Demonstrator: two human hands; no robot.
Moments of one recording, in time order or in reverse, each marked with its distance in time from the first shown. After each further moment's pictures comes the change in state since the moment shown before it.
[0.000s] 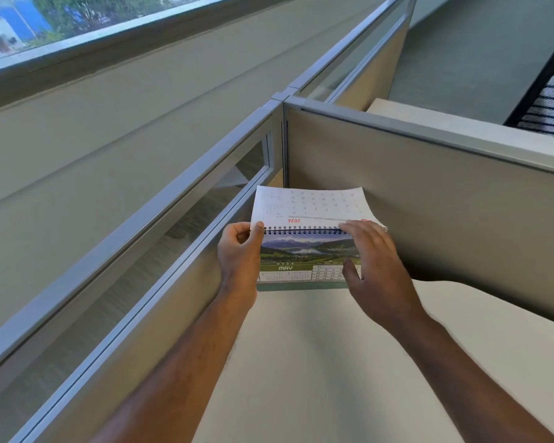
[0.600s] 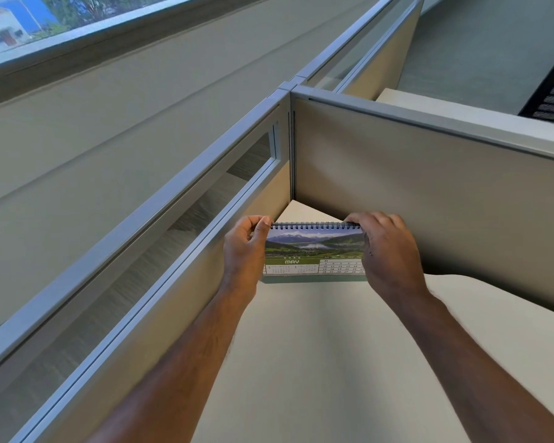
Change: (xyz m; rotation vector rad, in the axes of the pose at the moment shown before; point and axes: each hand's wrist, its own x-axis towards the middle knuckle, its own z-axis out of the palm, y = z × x) left_hand 0.003 -0.006 -0.012 0.181 -0.118 0.135; right_hand 0.024 0.002 0.001 -0.199 0.076 -0.012
